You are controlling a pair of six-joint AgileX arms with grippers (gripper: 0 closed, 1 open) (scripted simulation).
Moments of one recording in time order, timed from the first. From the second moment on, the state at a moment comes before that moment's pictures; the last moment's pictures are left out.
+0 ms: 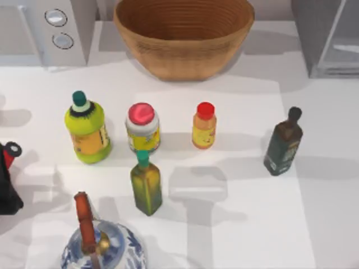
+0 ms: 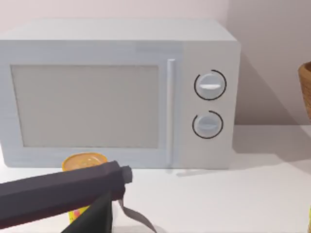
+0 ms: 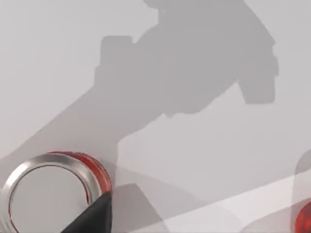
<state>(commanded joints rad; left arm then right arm) 0.00 0.00 0.00 0.00 0.00 0.00 -0.81 0.71 0.98 -1.45 -0.38 -0.88</state>
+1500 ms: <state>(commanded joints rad) 0.00 0.00 0.00 0.00 0.00 0.00 -1.77 1.83 1.34 -1.46 -0.94 -2.03</state>
